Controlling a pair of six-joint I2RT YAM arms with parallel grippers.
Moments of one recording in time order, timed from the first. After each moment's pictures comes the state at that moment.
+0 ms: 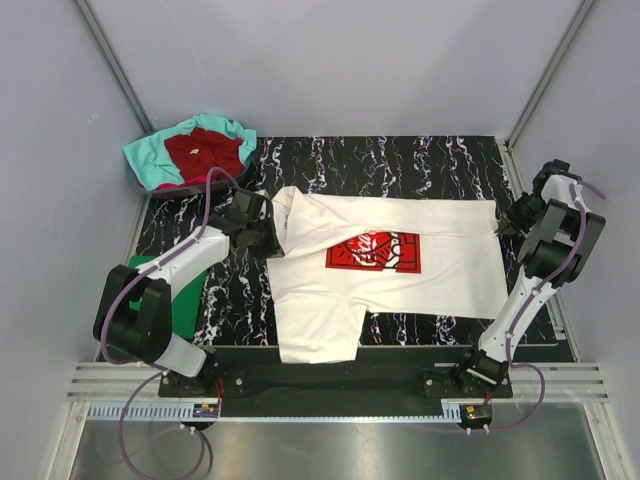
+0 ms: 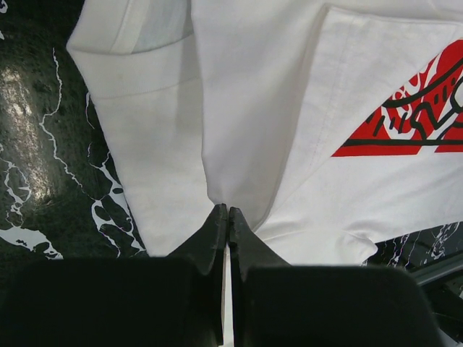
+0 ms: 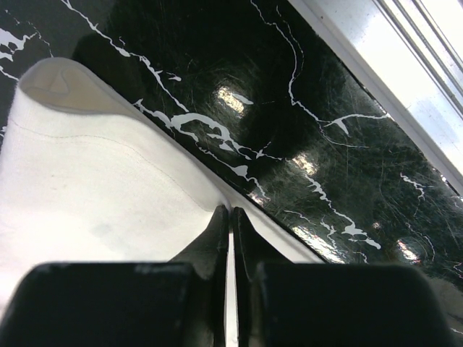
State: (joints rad) left arm -0.38 1.49 0.97 -0.46 0.18 -0.59; right arm -0.48 2.19 1.73 -0.89 -0.14 0.41
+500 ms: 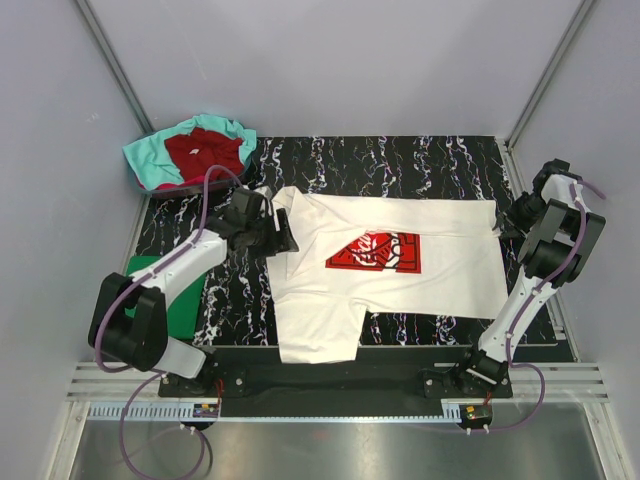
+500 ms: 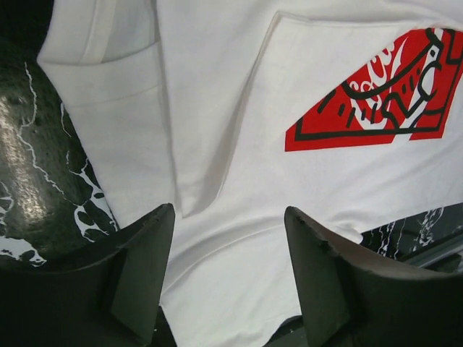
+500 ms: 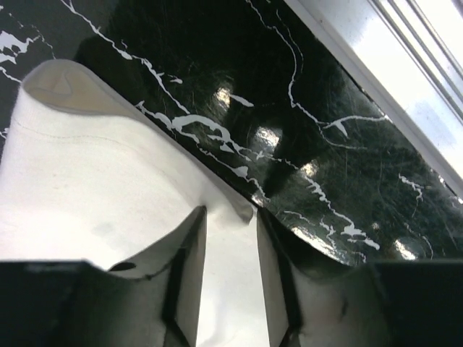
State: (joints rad) left arm -0.39 1.45 0.95 -0.43 0.22 -0.58; right arm -0.48 2.19 1.73 -0.89 -0.14 0.41
